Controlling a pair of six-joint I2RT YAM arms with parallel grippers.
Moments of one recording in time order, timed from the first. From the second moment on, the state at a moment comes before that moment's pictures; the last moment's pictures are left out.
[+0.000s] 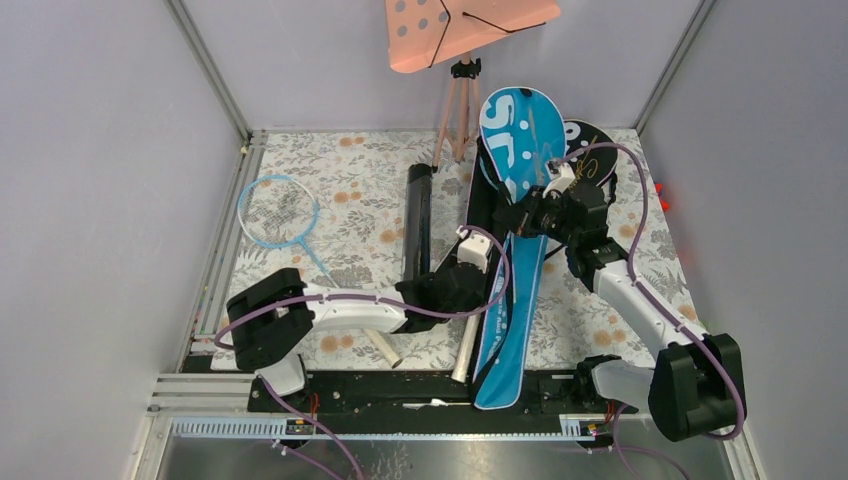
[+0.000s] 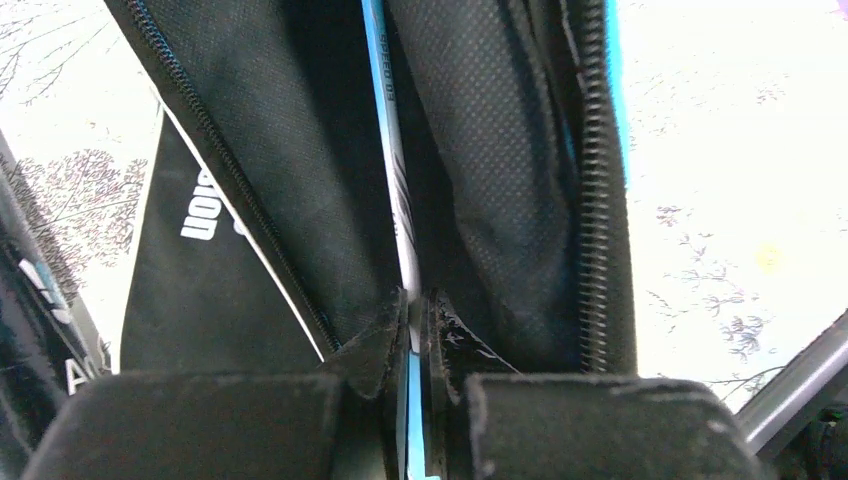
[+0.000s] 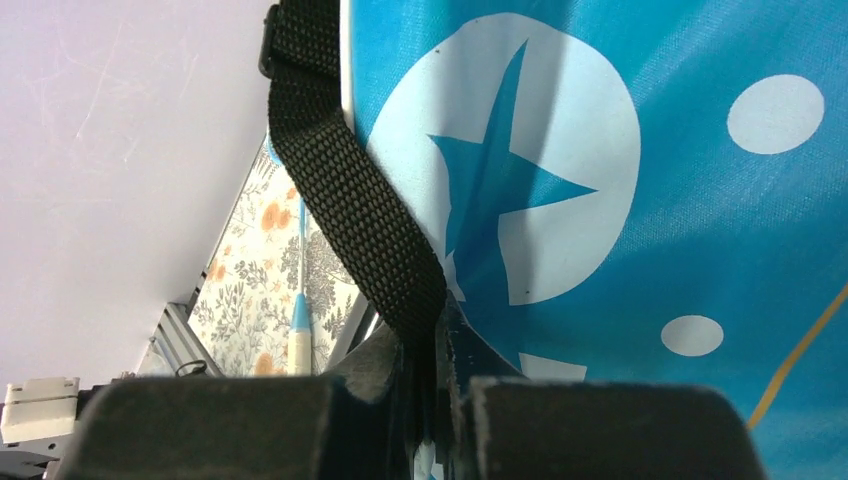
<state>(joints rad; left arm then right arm) -1.18 1.67 0.95 0.22 -0.47 -0.51 0.25 1.18 0.72 0.14 -0.50 0.54</state>
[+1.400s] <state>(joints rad) -1.10 1.20 0.64 0.00 -0.52 -0.61 0.90 1.45 0.91 -0.63 0.35 0.55</state>
